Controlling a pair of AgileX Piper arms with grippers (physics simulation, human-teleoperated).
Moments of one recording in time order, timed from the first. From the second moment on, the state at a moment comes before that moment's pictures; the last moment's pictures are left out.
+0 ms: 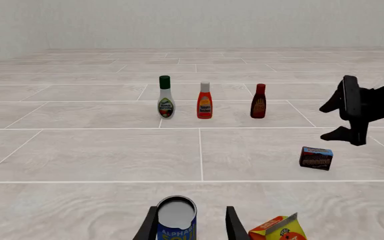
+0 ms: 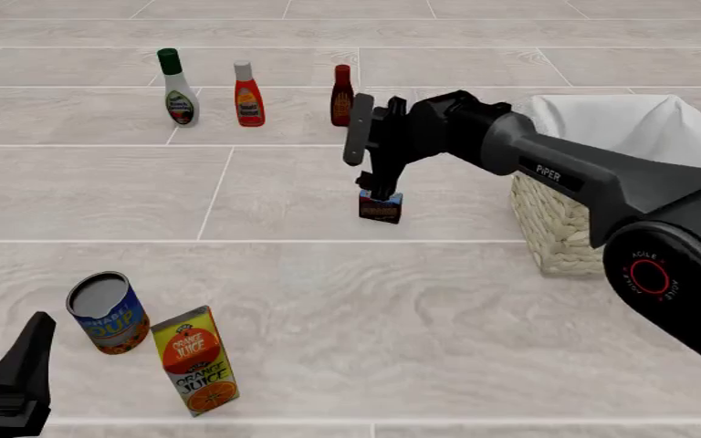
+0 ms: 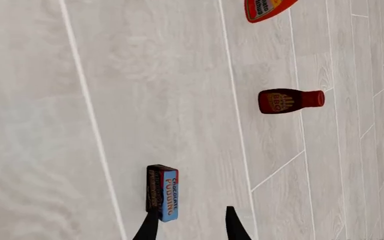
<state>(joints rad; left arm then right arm) 0.00 0.00 -0.01 0.01 0.01 0.48 2.12 -1.81 0.50 -1.04</state>
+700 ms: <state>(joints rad) 0.00 0.00 -0.01 0.01 0.01 0.44 2.25 -1.91 0.51 -1.04</state>
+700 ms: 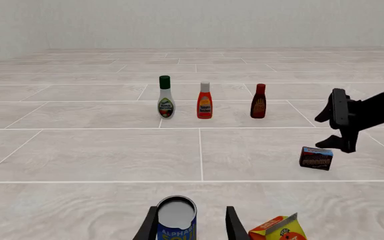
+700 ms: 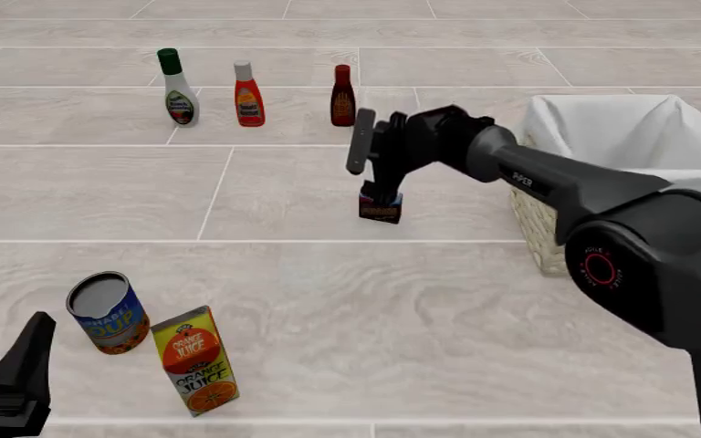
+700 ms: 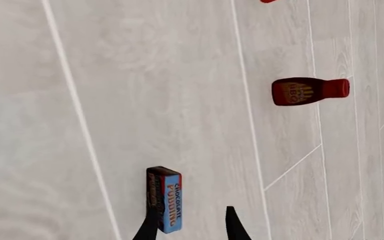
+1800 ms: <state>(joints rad) 0.00 0.00 -0.01 0.01 0.01 0.44 2.43 -2.07 0.55 -1.01</state>
